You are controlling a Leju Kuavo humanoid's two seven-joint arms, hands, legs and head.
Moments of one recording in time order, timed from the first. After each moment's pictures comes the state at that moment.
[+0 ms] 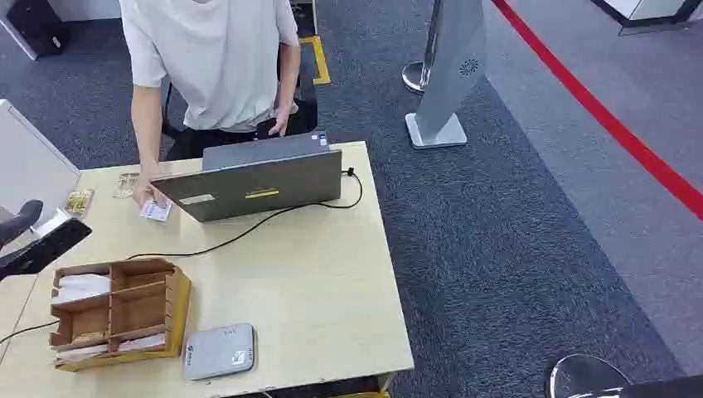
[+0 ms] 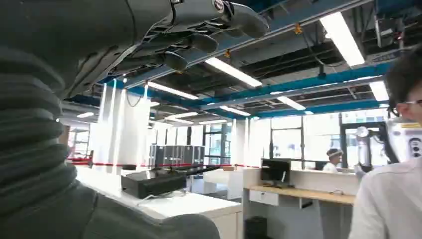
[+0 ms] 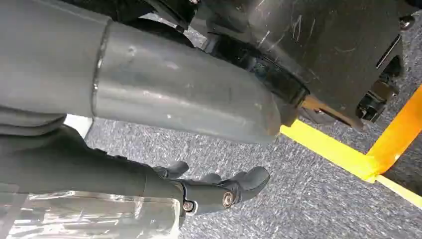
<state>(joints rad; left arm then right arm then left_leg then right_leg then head) -0.32 0.62 -0.25 -1.67 -0.93 0.15 0.13 0.07 -0.51 1.40 -1.26 -0.52 -0.69 0.30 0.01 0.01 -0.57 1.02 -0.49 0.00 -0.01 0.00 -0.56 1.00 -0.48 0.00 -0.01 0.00</state>
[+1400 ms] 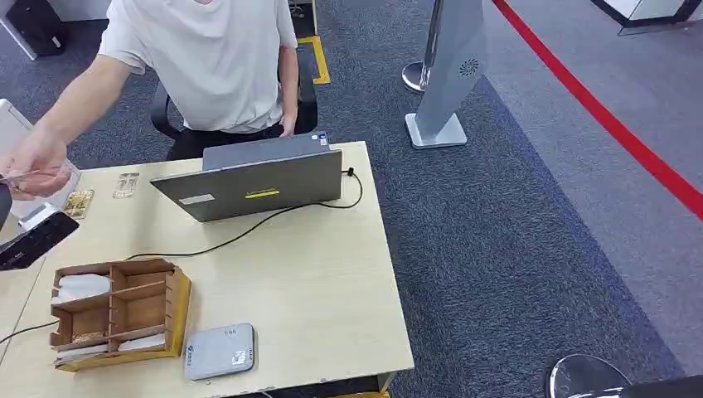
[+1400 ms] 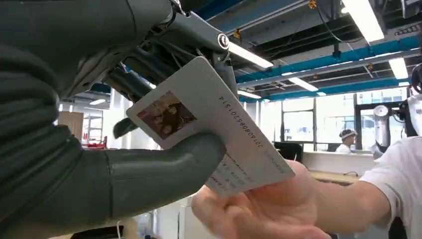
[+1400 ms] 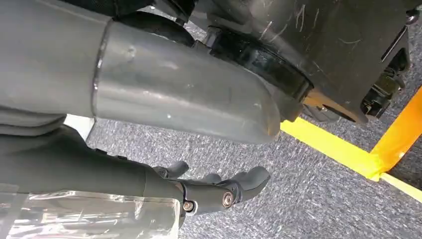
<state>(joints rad) -0.33 0.62 -0.23 -1.58 -0.88 0.15 0.11 0.06 -0.51 1.40 -1.25 -0.55 -0.69 0.29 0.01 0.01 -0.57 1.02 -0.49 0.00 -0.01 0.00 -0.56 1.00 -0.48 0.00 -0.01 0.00</state>
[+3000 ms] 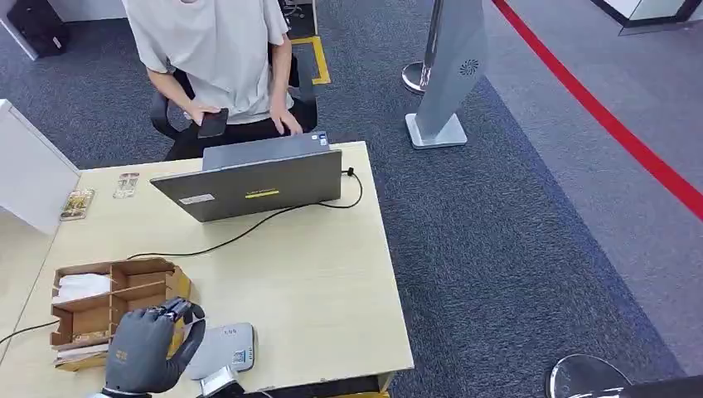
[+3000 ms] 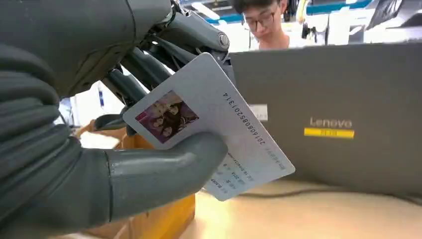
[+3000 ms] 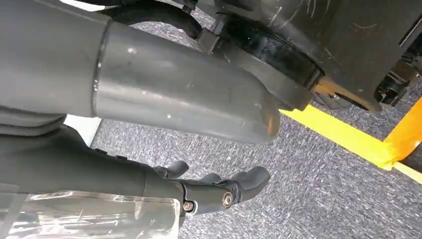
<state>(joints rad) 0.14 0.38 -0.61 -1.81 -1.07 0.28 0.10 0.09 -0.51 1.35 -1.27 -0.40 -0.69 0.42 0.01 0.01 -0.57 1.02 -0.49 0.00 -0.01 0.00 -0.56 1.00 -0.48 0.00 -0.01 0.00</state>
